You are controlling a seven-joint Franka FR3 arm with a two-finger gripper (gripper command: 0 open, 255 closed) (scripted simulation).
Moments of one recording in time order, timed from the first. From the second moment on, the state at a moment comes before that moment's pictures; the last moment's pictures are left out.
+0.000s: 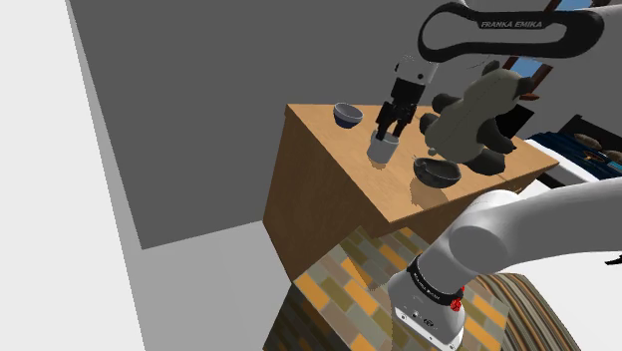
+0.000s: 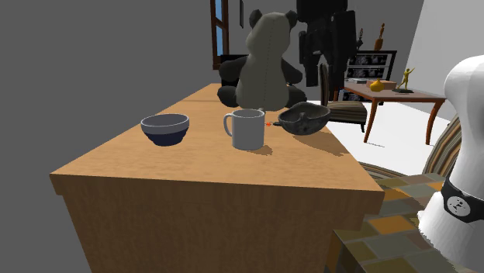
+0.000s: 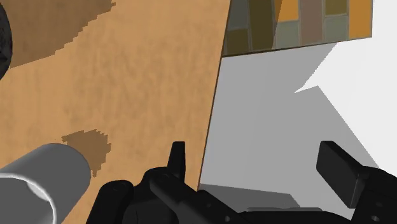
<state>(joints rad) -0.08 -0.59 -0.21 -2.46 -0.07 1.73 -0.12</state>
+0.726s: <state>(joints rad) -0.13 -0.31 -0.37 -2.38 -0.13 2.01 -0.29</state>
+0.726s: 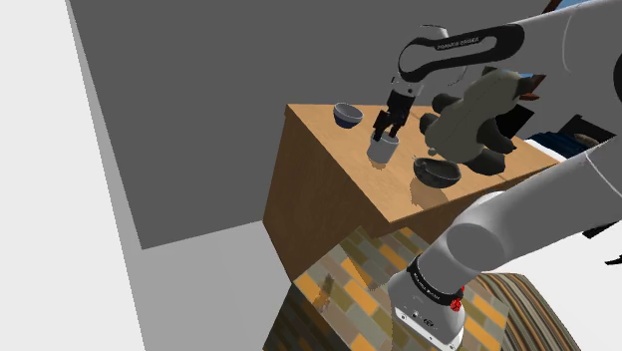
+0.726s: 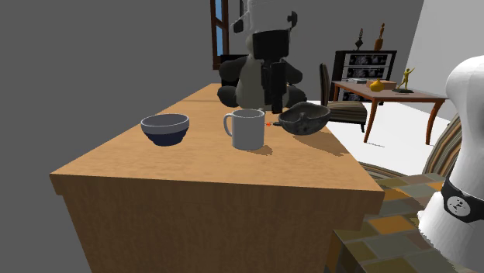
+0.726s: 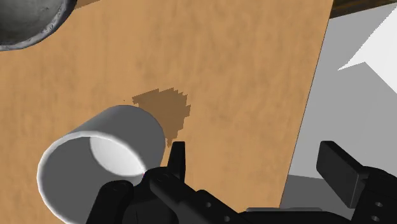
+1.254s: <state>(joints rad) -0.16 -0.07 -0.46 -2.26 -0.08 2.15 -0.43</state>
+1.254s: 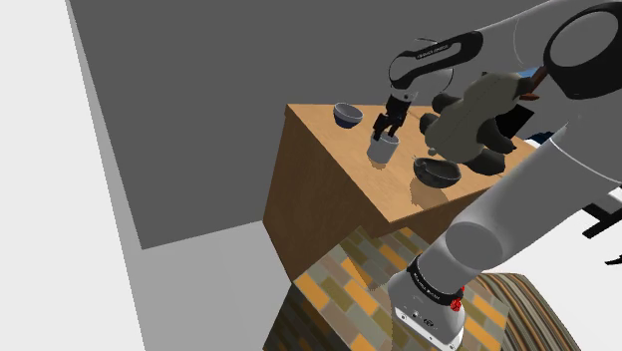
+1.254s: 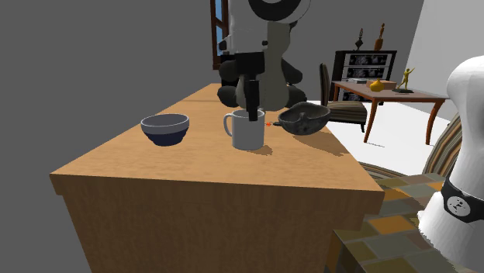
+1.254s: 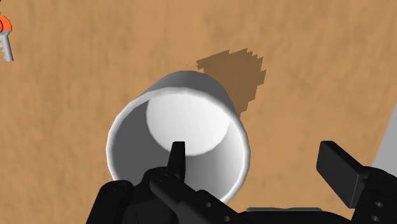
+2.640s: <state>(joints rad) -0.16 -0.01 -0.47 -2.29 -0.06 2.25 -0.45</state>
